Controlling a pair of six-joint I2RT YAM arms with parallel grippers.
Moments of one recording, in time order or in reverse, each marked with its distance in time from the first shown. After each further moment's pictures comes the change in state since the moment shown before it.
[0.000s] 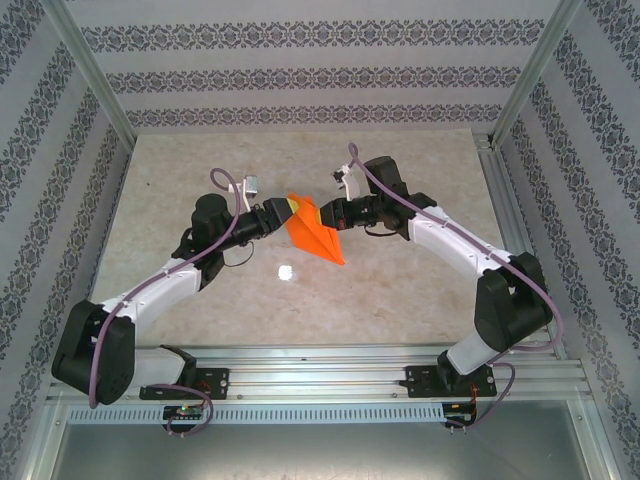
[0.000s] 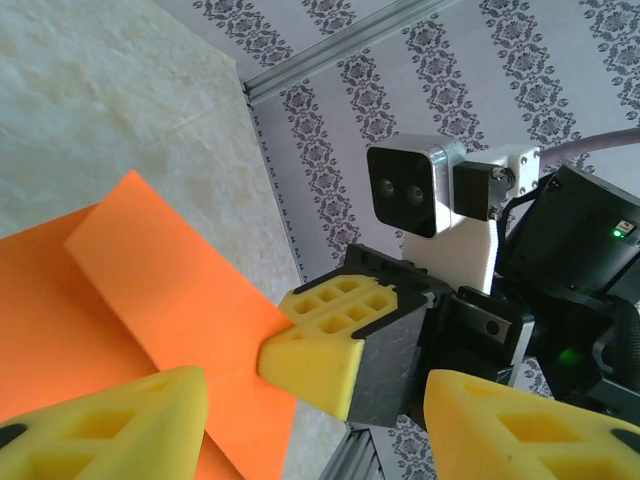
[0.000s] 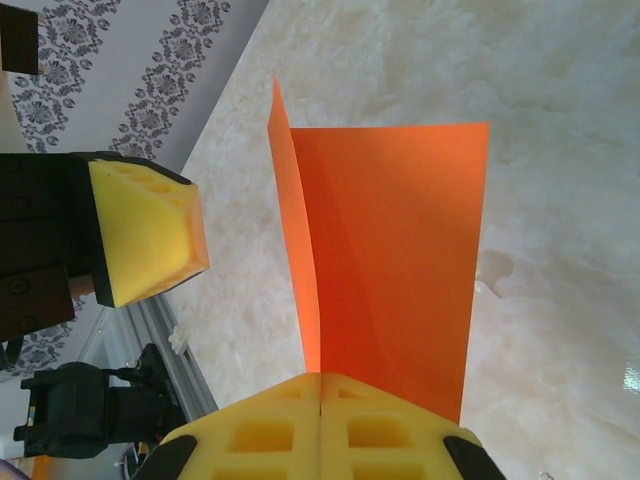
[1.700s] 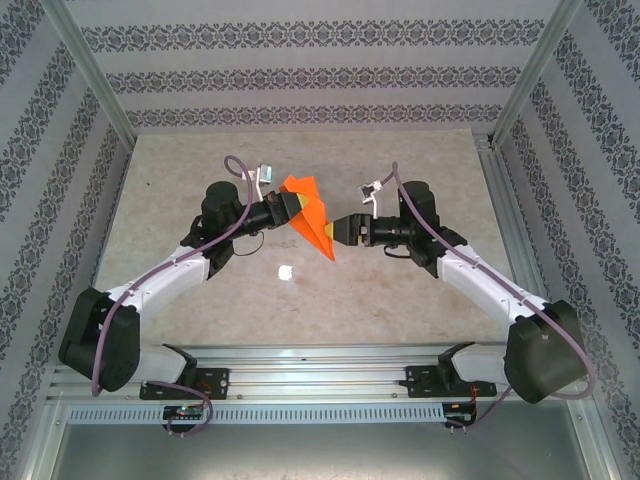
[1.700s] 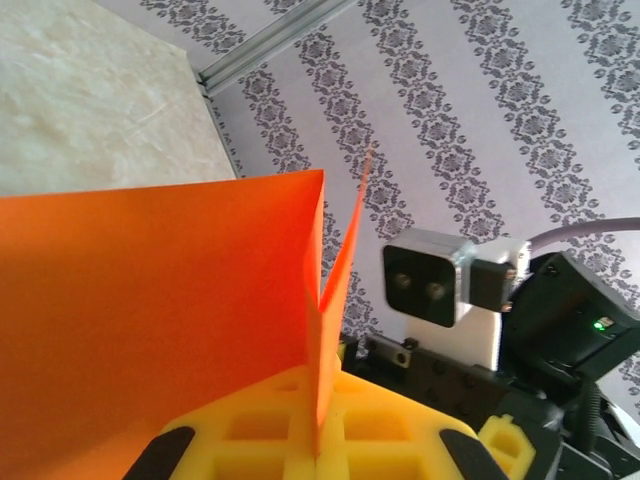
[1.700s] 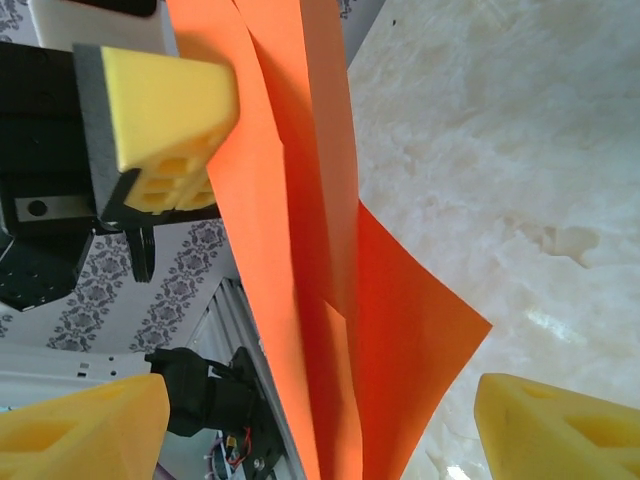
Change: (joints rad) left arm -0.050 0.074 0.128 -0.012 0.028 0.049; right arm -0.067 -0.290 -0.351 0.322 -0.150 0.212
